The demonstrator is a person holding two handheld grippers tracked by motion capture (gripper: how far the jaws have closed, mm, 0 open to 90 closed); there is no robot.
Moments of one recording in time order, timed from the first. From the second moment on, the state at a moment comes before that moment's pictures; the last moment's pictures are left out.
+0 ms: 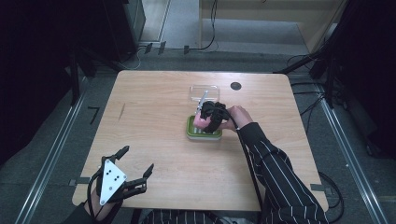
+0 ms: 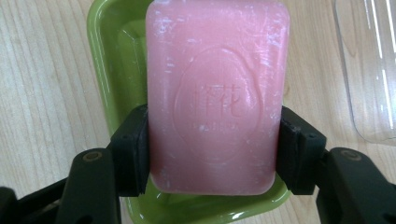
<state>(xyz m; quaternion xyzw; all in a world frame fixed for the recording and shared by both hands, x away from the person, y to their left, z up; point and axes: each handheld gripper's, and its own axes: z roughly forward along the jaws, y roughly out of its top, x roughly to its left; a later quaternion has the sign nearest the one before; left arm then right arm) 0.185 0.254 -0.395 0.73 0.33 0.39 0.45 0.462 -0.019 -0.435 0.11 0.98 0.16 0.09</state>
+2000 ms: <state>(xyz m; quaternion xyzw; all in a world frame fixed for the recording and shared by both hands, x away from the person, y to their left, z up) 0.184 0.255 -0.395 0.73 0.34 0.39 0.45 0.463 -0.016 -0.439 0.11 0.98 0.15 0.08</state>
